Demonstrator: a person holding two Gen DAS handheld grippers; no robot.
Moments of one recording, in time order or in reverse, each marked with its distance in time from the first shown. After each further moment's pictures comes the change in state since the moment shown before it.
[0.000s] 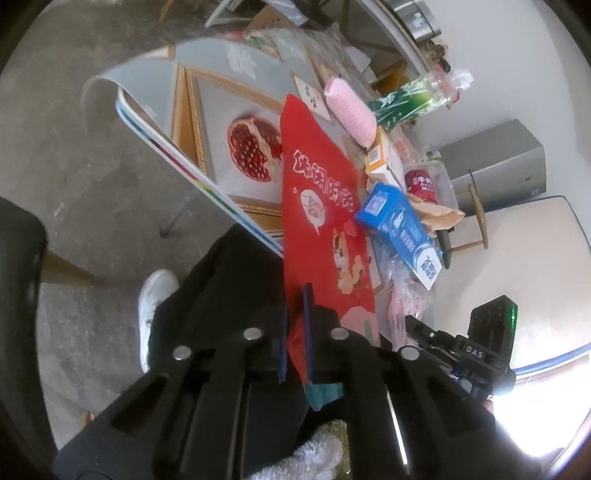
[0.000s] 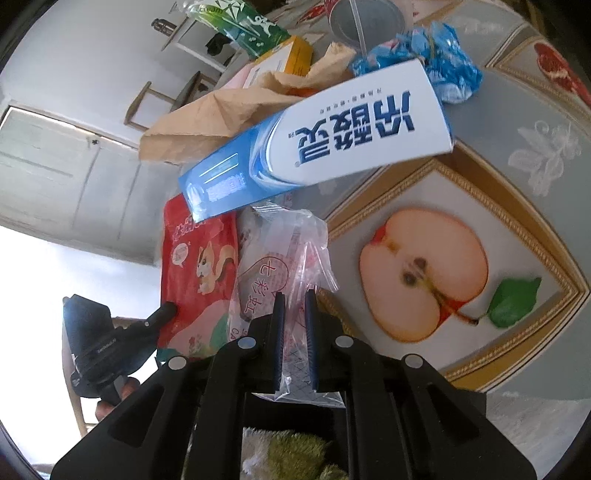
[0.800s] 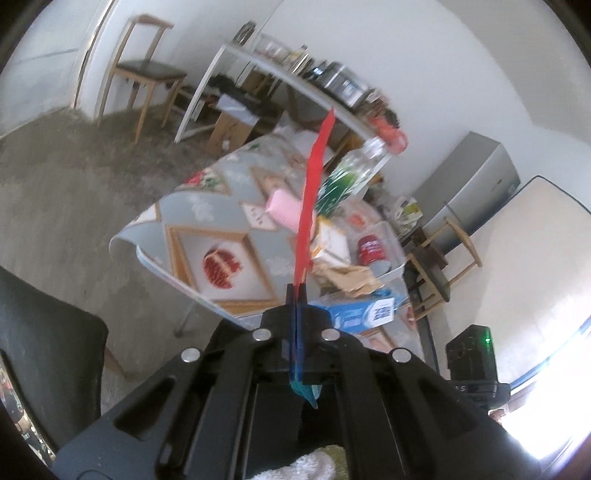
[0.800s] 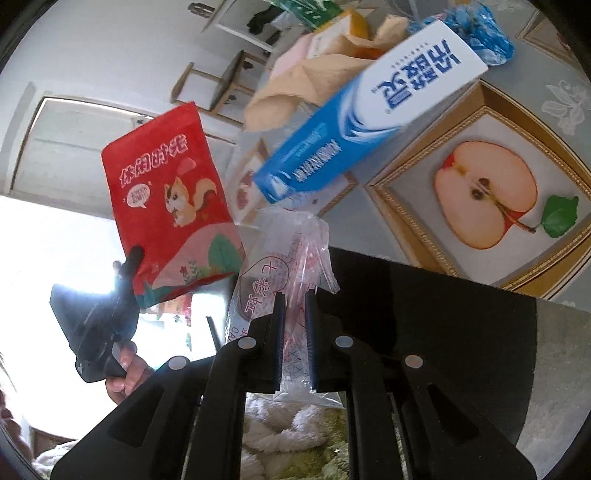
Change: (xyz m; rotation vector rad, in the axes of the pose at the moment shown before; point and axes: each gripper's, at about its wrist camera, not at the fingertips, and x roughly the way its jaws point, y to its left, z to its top) left arm -0.104 -0.070 -0.013 0.259 -0.374 0.003; right arm -0.022 0.019 -0.045 -0.042 0.084 0.209
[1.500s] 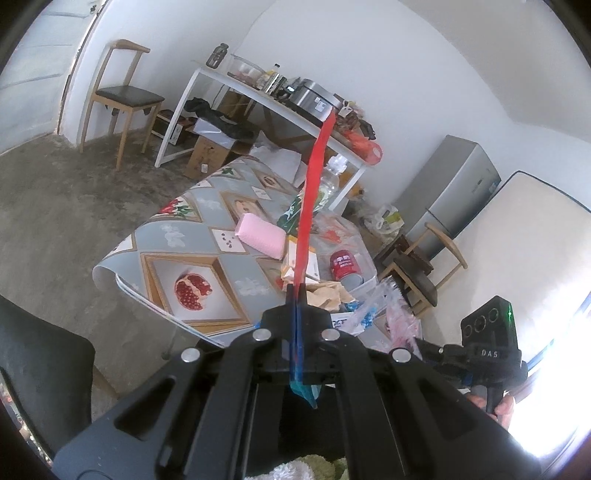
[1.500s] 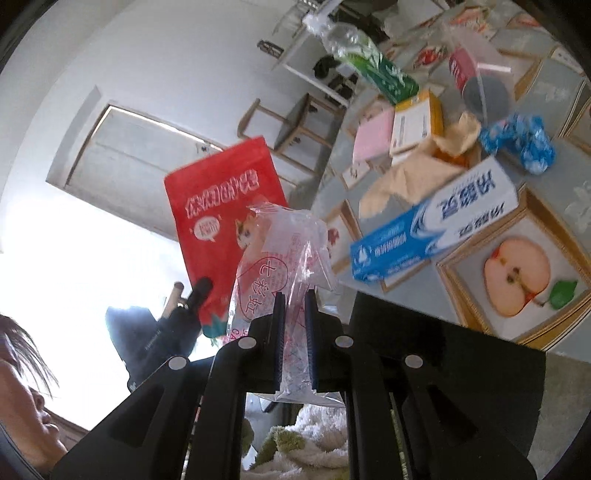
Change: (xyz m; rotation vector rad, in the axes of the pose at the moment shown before) left arm -0.011 -0.027 0.004 0.065 -0.059 -0.057; right arm -0.054 0.034 0.007 -0.115 -0.205 0.168
